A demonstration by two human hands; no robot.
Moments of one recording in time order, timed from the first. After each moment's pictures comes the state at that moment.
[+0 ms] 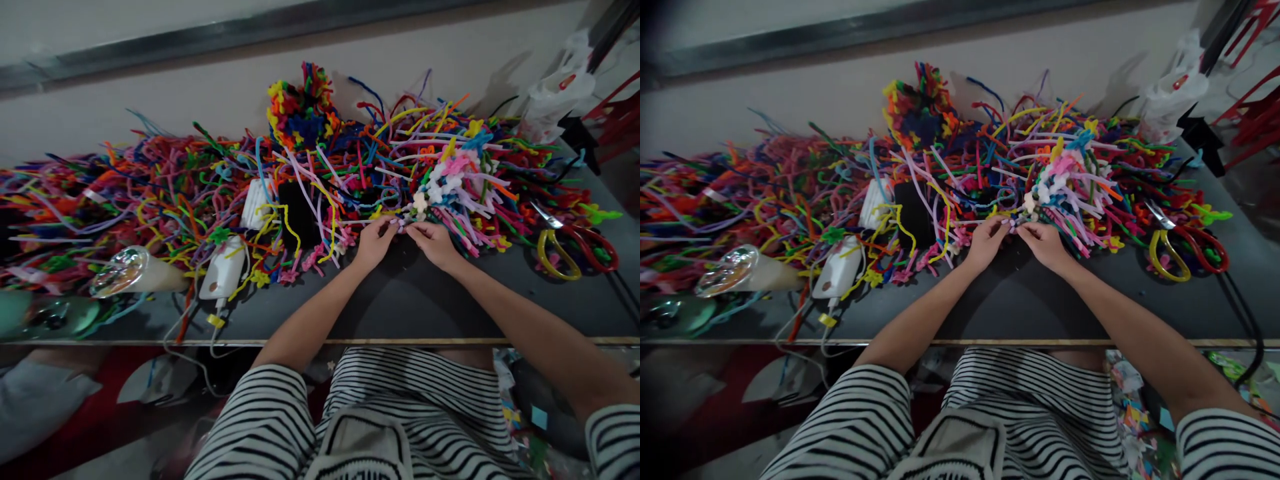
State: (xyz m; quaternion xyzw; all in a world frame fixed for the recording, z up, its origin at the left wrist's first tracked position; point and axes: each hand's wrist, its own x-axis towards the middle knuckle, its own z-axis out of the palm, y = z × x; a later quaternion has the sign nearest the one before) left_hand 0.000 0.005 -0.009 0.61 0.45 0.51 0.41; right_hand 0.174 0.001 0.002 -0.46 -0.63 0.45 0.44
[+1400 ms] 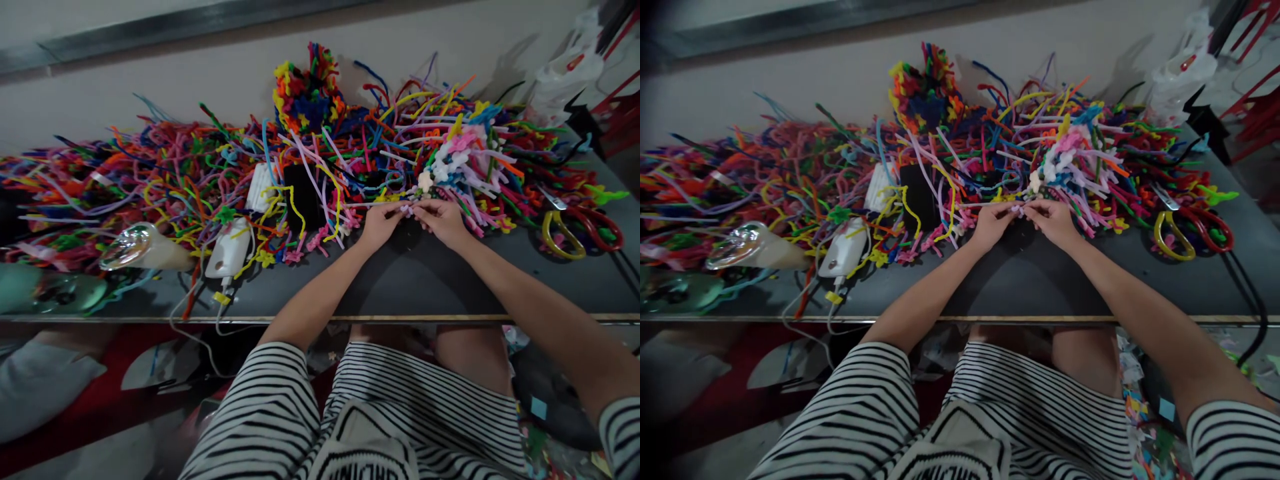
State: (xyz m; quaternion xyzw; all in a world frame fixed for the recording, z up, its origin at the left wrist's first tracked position) left_hand -0.001 0.012 -0.017 0.66 0.41 0.51 0.37; right_hand 0.183 0.009 -0.003 -0.42 -0.62 0.47 0.47
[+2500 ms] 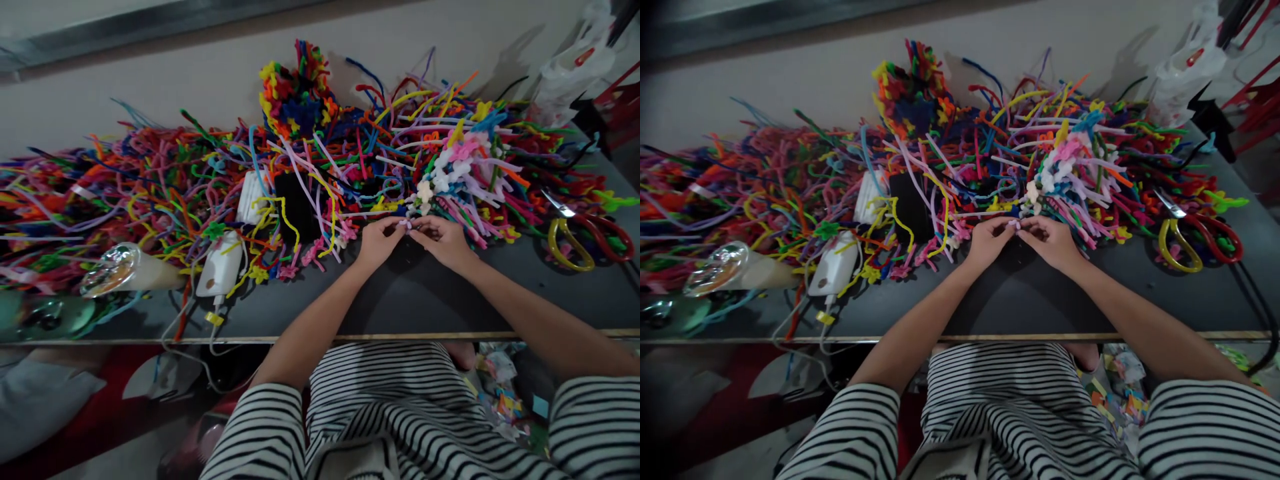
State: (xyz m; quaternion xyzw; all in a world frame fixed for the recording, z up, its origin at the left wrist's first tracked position) left_hand 0.001 -0.009 -0.007 0.64 0.47 0.49 0.37; right_hand 0.185 -0.019 0.007 -0.45 -0.66 0.41 0.44
